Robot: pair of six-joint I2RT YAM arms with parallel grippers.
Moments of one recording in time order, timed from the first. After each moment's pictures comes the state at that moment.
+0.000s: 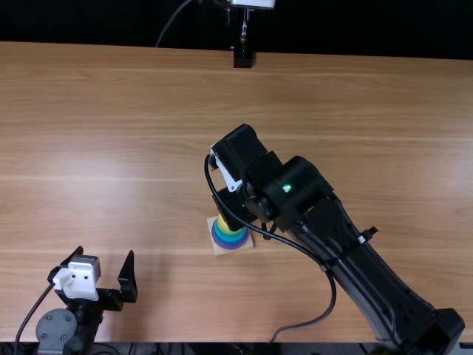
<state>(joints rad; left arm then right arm) -0.05 0.01 0.11 -0.38 0.08 -0.13 0.69 1.79 1.84 -1.25 -0.03 0.10</state>
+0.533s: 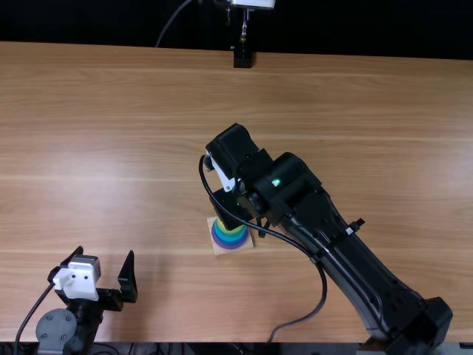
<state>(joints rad) -0.05 0.01 0.11 -0.38 0.08 -0.13 0.69 1.84 1.84 -1.25 -0.03 0.10</state>
